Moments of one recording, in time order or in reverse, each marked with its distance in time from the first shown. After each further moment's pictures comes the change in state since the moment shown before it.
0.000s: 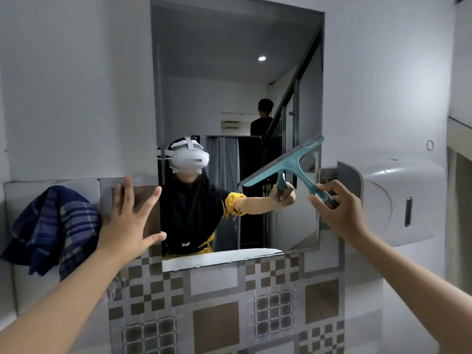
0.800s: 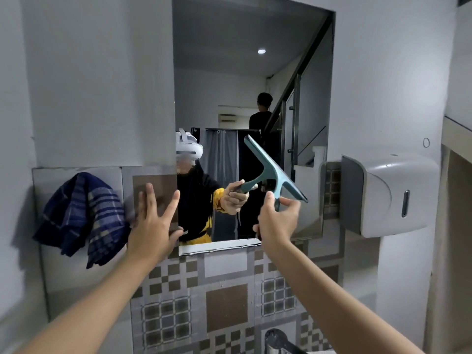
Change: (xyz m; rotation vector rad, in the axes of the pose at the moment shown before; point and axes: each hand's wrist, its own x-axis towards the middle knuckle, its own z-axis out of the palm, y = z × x) left_hand -0.031 0.009 0.026 -0.157 0.140 0.058; right_hand -0.054 -0.155 0.109 0.674 0.248 0.788
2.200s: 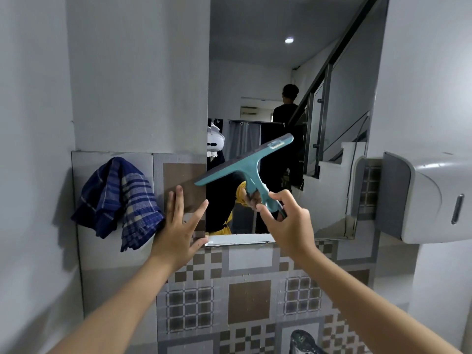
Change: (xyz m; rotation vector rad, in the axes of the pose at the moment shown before) left_hand -0.025 -0.024 0.032 -0.096 0.030 0.132; right_hand 0.011 0.043 0.000 -0.603 -0.363 -0.833
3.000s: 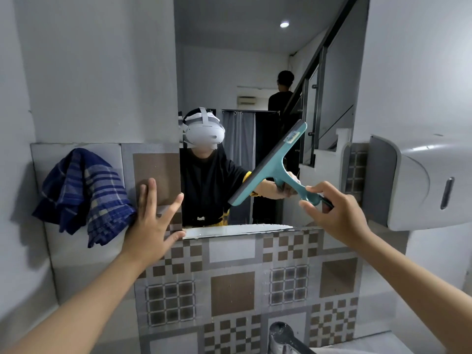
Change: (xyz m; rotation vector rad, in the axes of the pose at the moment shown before) left_hand -0.002 0.003 -0.002 0.089 -0.022 -0.021; right_hand 0.014 0.100 -0.103 -0.226 -0.115 -0.120
